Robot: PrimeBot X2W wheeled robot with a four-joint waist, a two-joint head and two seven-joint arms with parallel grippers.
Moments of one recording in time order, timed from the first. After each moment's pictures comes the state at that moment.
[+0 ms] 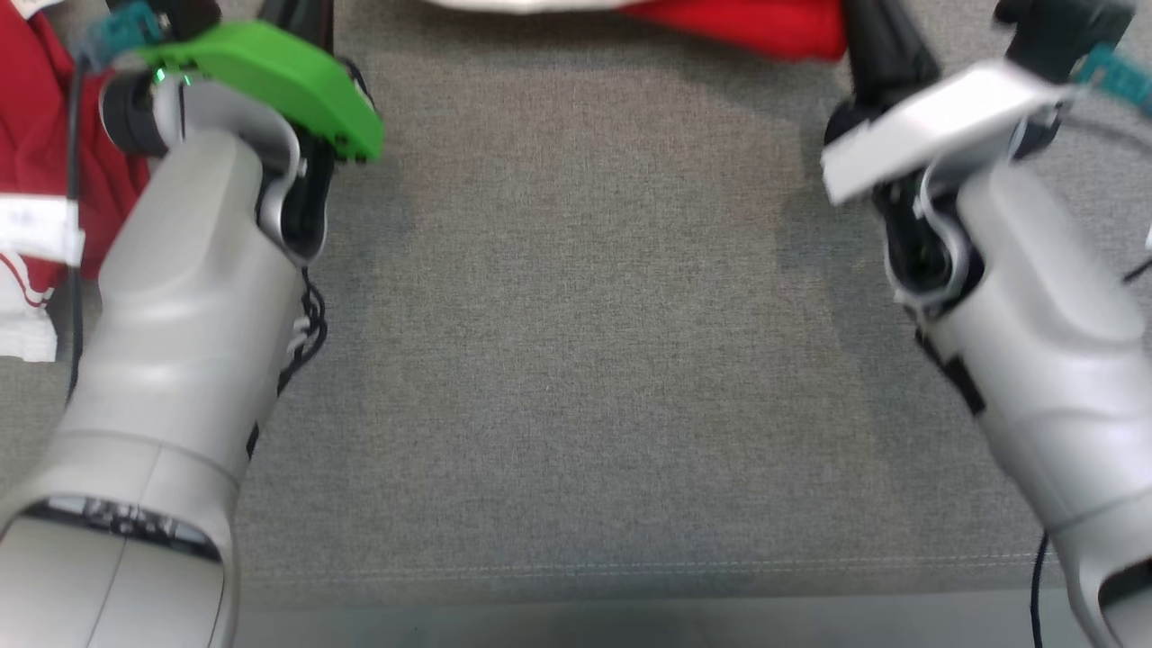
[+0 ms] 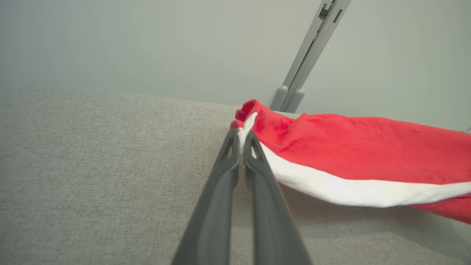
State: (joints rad) left arm -1.17 0.12 -0.51 1.06 -0.77 -0.13 -0.26; right arm -0.92 -0.25 0.46 0.53 0.82 0.13 -0.26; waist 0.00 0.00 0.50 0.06
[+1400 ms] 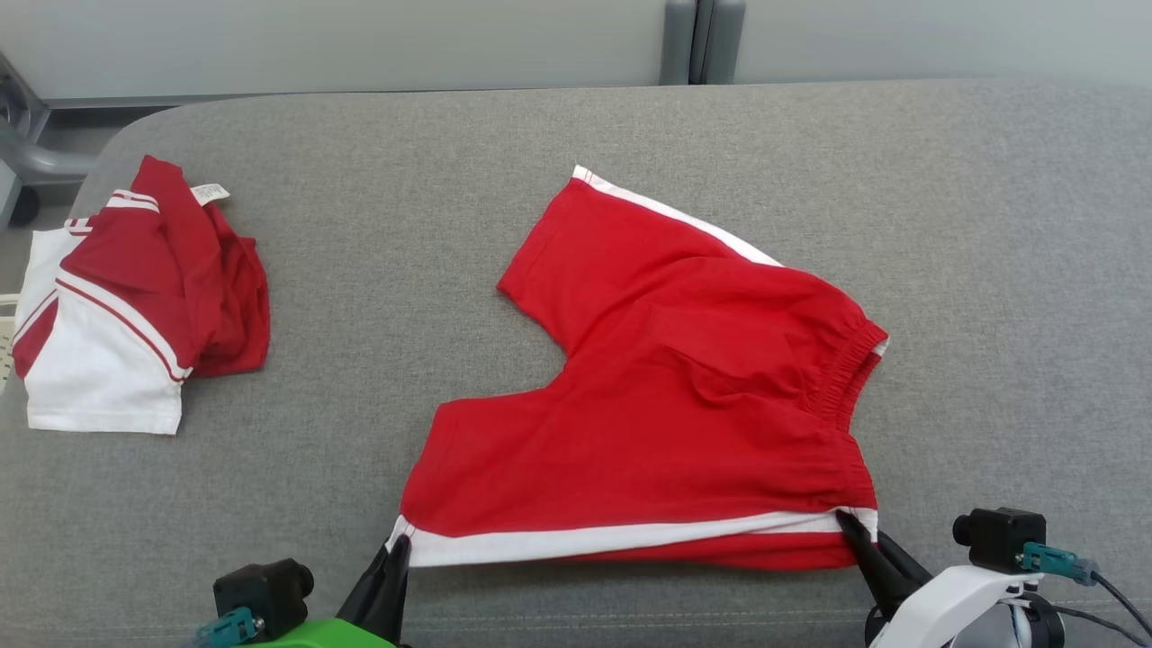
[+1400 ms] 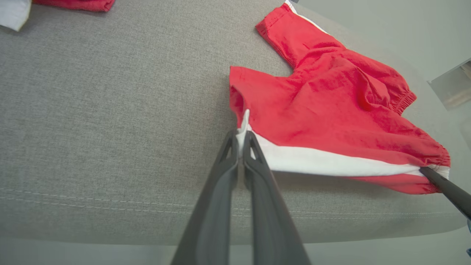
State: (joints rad) left arm 0.10 0.39 -0.53 -0.14 -0.80 0.33 0.04; right arm -0.02 -0.32 0.37 0.29 0.74 0.13 -0.10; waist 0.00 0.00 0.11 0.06
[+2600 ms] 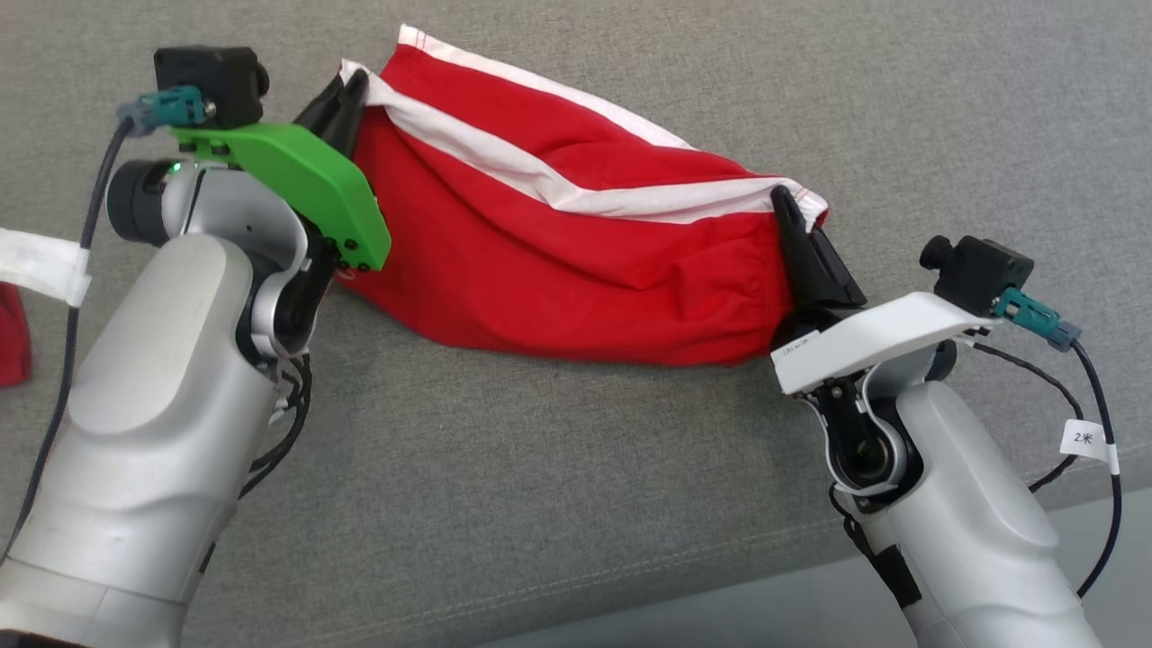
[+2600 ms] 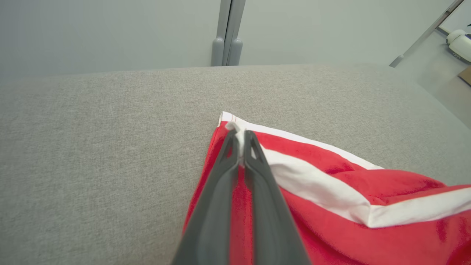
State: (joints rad) left arm -0.84 0.30 -0.54 0.43 -0.74 0.07 0.18; right arm -0.47 -0.07 0.26 0.29 0.79 0.13 -0.16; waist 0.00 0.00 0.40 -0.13
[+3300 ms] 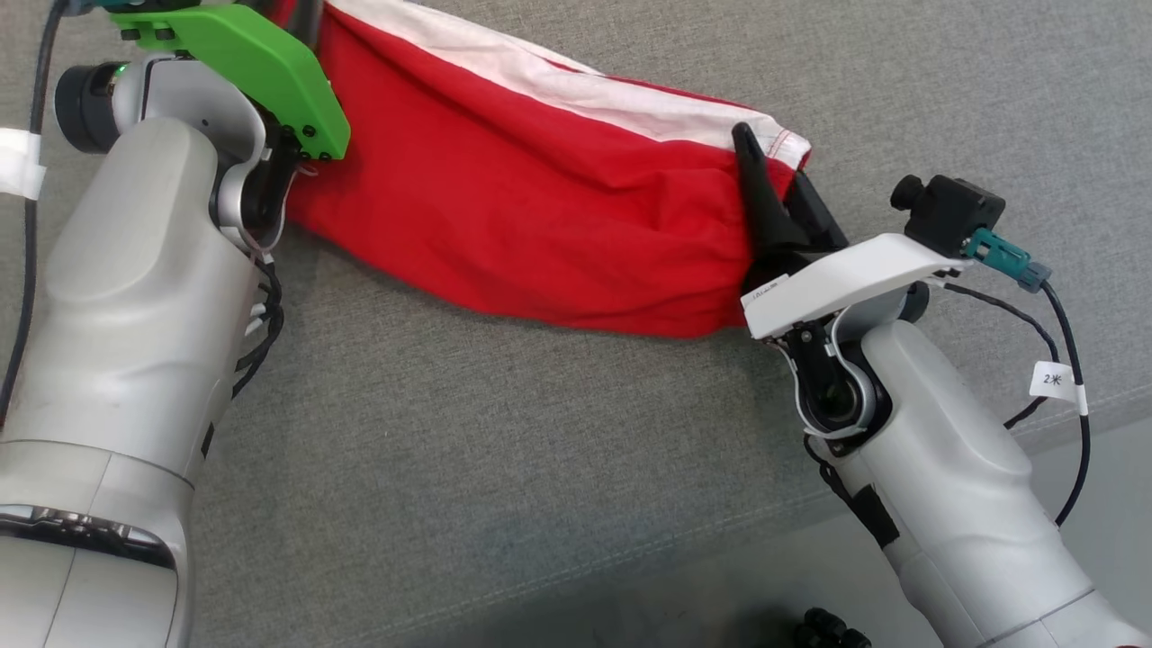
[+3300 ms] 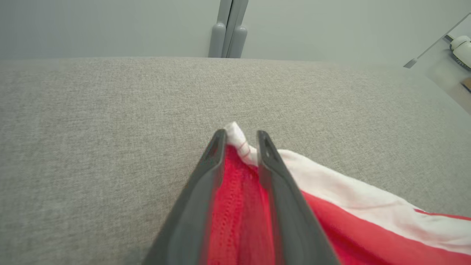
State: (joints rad) left arm -1.14 0.20 -0.52 0.92 -0.74 -0.05 0.02; right arm -0.65 -0.07 0.37 0.45 0.86 0.13 -0.26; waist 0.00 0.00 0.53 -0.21
